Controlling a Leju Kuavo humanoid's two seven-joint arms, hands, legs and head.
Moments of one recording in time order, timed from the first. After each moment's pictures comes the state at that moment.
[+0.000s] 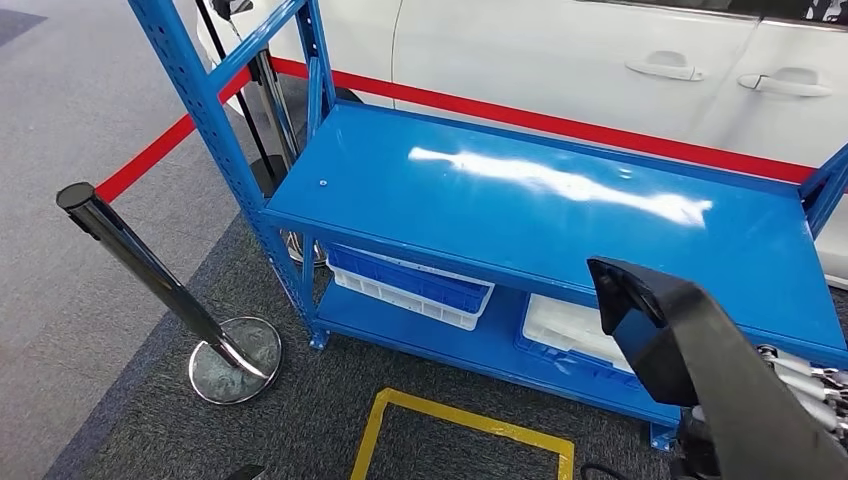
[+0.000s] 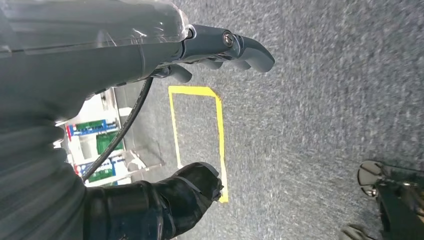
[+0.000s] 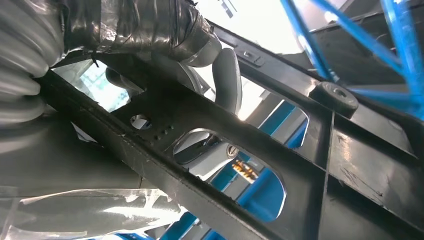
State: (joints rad) left arm -0.02 -0.05 0.43 -0.17 -0.47 0.05 0.12; right arm -0.06 -0.43 0.24 -2.10 0.57 -0.28 -0.62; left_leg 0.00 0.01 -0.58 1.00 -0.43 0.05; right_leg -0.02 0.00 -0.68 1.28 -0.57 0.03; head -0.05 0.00
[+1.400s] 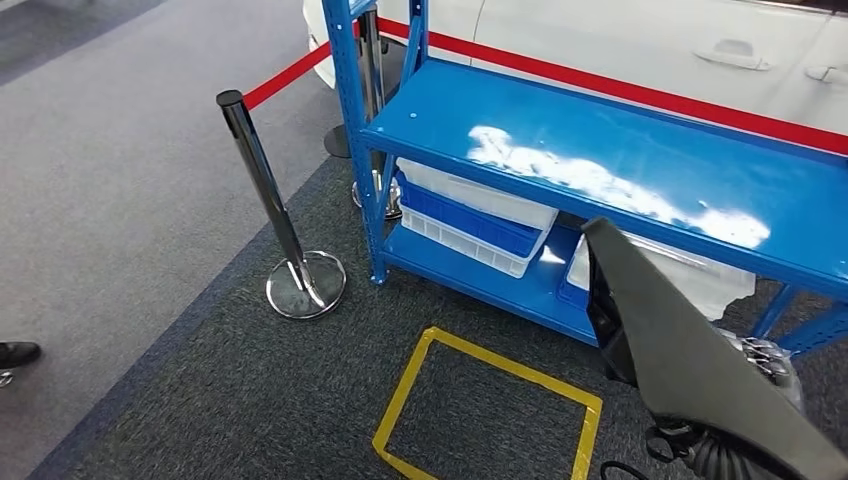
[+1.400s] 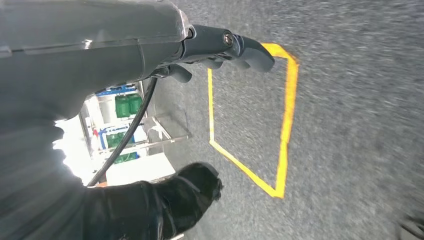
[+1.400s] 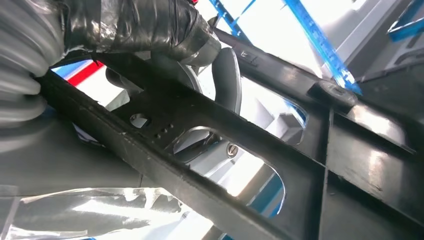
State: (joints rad) left arm 0.00 -0.04 0.45 -0.17 -0.52 0.02 0.19; right arm -0.05 -0.43 0.22 -1.96 0.53 -0.19 -0.56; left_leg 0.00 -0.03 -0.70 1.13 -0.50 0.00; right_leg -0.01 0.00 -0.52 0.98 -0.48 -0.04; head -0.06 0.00
